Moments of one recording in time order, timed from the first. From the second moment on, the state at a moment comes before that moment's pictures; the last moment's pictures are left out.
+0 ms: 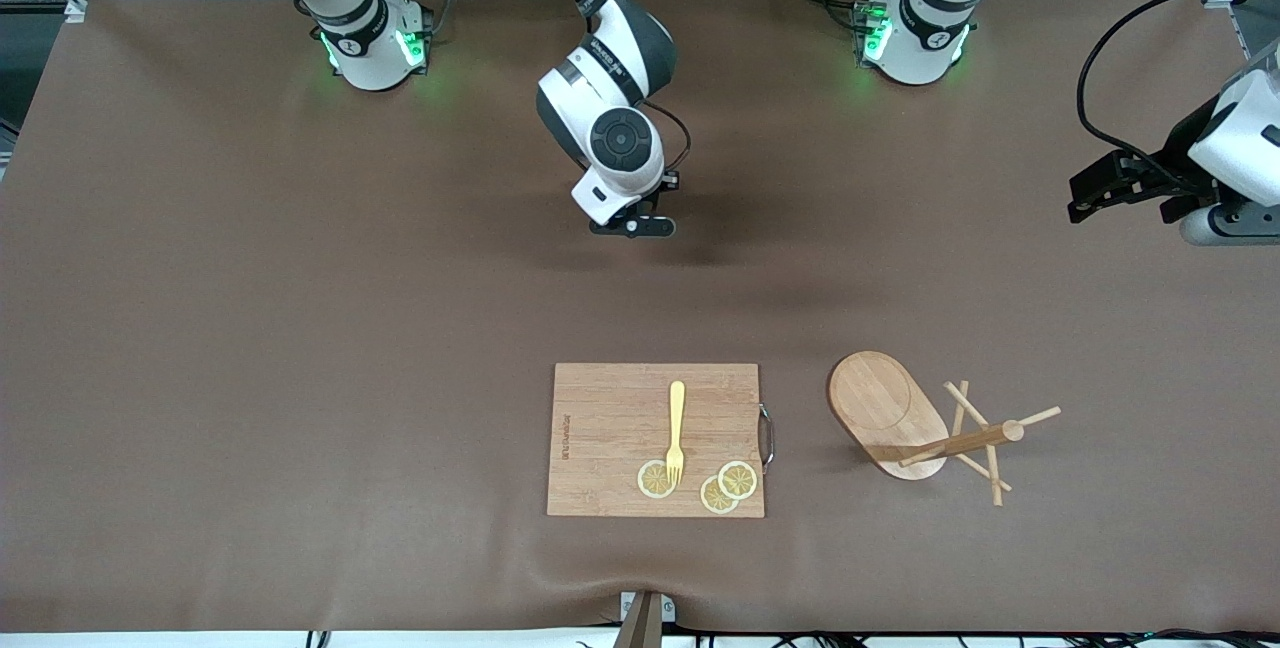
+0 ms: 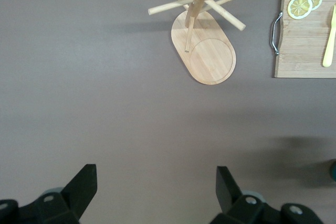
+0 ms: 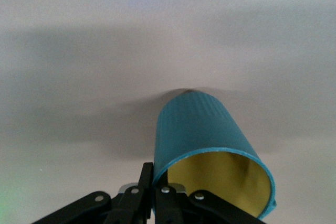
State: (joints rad) left arm 0.00 0.07 -0.08 -1.50 0.01 1.56 -0.08; right arm 0.98 0.57 -0.11 -1.68 0.40 2.02 0.71
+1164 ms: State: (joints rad) left arm -0.01 0.07 -0.10 -1.50 0.01 1.58 -0.08; right arm 1.00 0.60 -0.10 -1.67 0.39 2.03 0.74
